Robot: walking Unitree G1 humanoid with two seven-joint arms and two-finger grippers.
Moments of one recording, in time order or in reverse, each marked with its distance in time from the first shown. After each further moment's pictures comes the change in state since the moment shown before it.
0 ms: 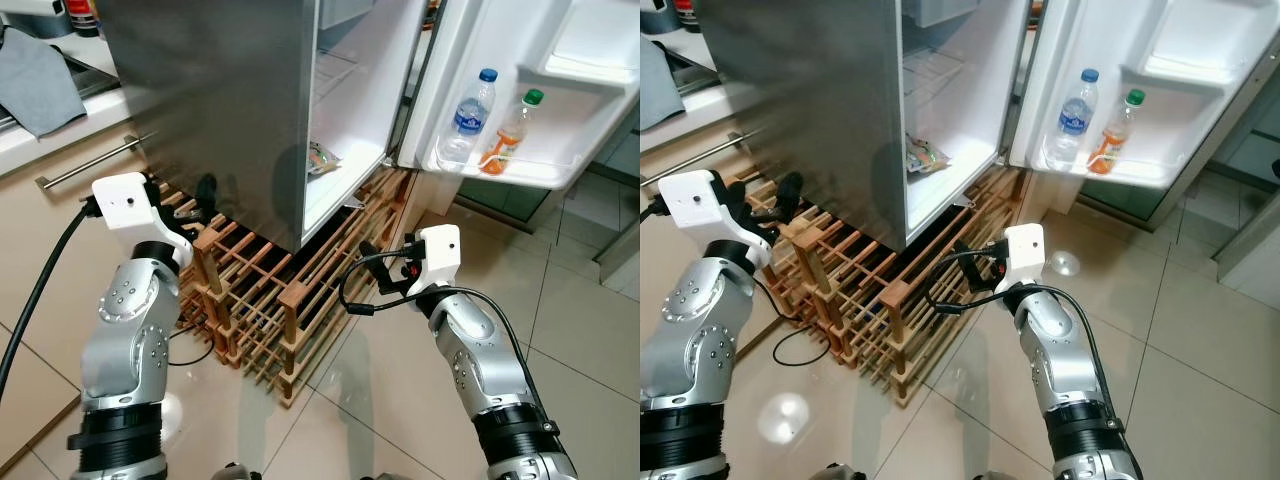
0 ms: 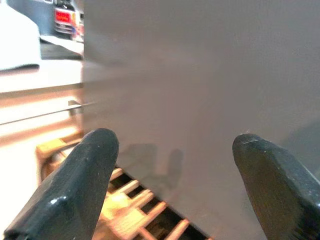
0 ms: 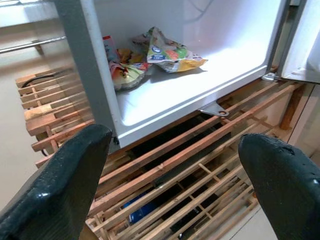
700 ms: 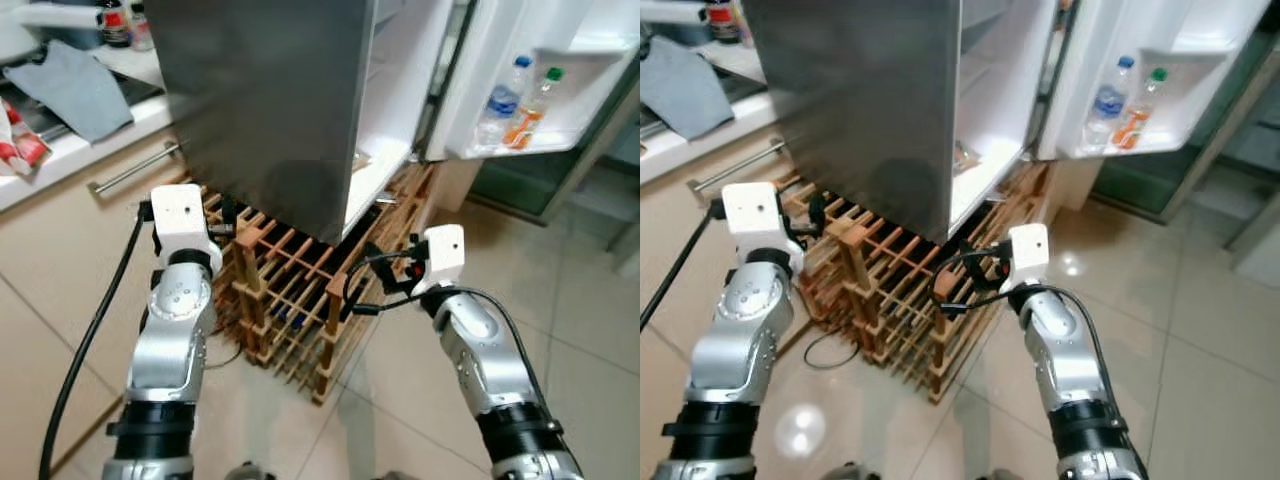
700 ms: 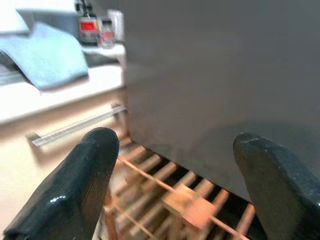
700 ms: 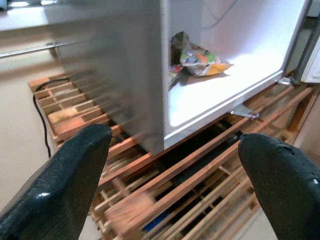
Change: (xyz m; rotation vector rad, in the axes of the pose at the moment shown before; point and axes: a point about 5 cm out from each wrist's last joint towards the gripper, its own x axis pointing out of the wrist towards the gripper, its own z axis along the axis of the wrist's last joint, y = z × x) left arm 0.011 -0.021 -0.009 0.143 0.019 0.086; right arm 0.001 0.001 0.000 -0.047 0.001 0.005
